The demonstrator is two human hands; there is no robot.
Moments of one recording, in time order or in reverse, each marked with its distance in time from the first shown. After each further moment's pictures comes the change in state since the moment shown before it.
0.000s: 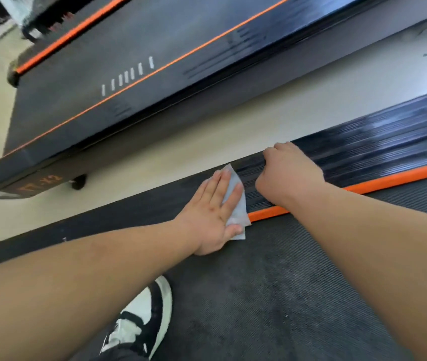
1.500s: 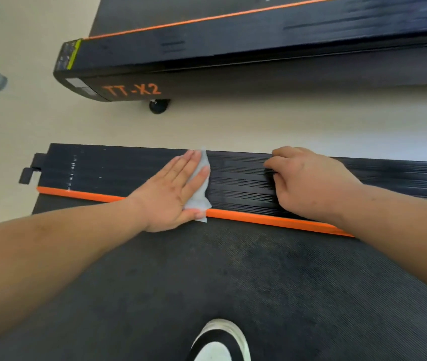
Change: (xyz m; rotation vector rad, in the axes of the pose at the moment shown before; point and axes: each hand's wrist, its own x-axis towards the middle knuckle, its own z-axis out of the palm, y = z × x) left_hand -0.223 -0.339 0.293 -0.117 0.199 -0.138; right_hand 0.023 -0.338 0.191 -0.313 -0.103 -0.612
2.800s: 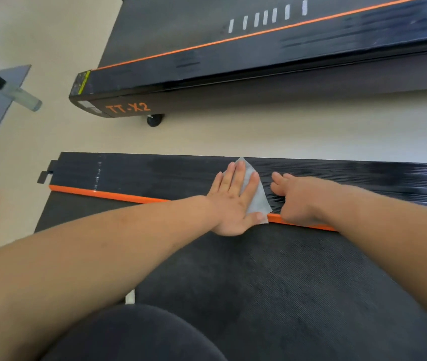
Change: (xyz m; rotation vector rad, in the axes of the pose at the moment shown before) left_hand 0.102 0.215 -0.122 -0.305 -0.380 -0.181; right_hand -0.088 0.096 -0.052 -0.044 -0.652 0.078
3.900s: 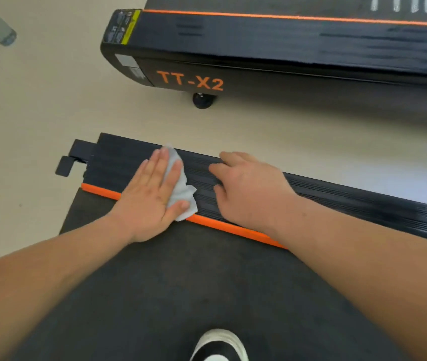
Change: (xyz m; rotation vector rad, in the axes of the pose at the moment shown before) left_hand -0.050 -0.442 0.151 -0.084 0.546 -0.100; right_hand 0.207 -0.345 -0.088 -0.076 0.583 -0.204
